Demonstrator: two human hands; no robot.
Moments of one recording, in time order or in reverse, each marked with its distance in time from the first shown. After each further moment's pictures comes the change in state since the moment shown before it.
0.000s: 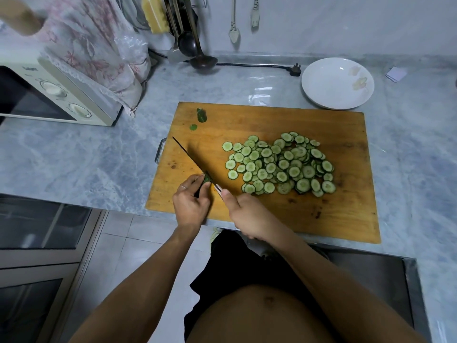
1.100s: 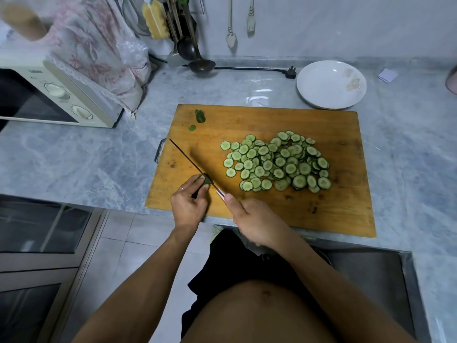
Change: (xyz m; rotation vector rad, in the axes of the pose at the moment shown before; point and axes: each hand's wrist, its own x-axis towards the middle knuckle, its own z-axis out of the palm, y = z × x) left_hand -0.009 -0.001 -0.007 -0.058 -0.002 -0.034; right_hand -0.031 0.009 -0.002 -0.058 0.030 -0.092
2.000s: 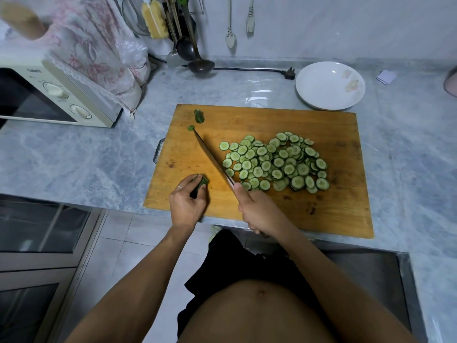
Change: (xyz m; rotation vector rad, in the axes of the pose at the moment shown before) left_hand 0.003 -0.001 0.000 0.067 0.004 0.070; right_hand 0.019 0.012 -0.010 0.163 0.020 0.154
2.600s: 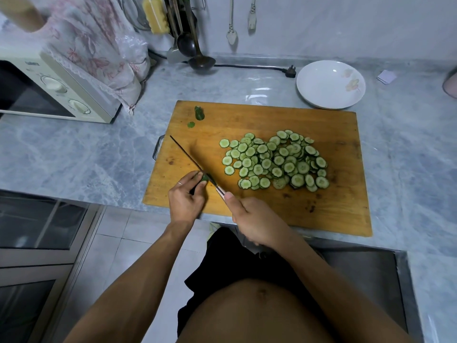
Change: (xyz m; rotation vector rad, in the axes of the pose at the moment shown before) left_hand 0.001 -0.001 -0.002 -0.037 -0.013 0.025; right_hand -0.029 -0.012 0.008 -0.143 -0.029 -0.125
